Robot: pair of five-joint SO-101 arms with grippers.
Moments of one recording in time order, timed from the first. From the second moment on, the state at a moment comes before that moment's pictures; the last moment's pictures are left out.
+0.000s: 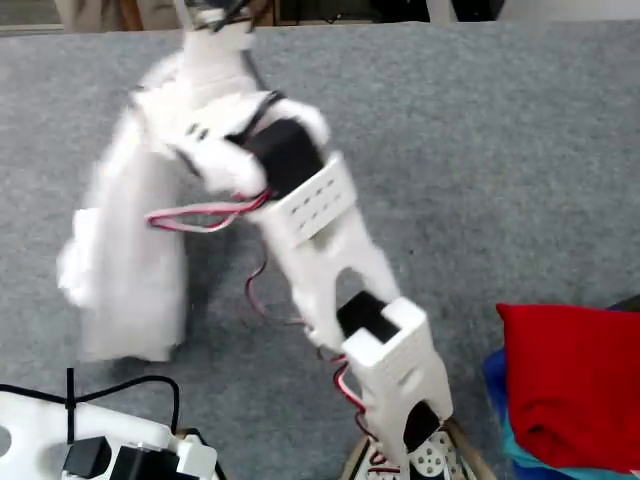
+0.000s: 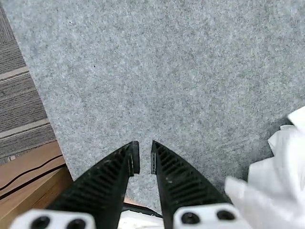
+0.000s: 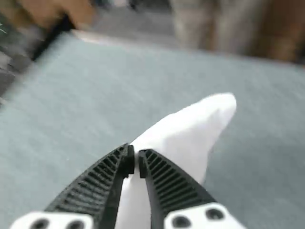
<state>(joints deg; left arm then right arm) -80.7 -46.9 31.6 90.2 -13.4 -41.4 28.7 -73.5 92.6 -26.2</state>
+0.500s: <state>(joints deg) -77.1 -46.9 31.6 90.2 -13.4 -21.0 28.7 -52.5 101.3 -10.2</state>
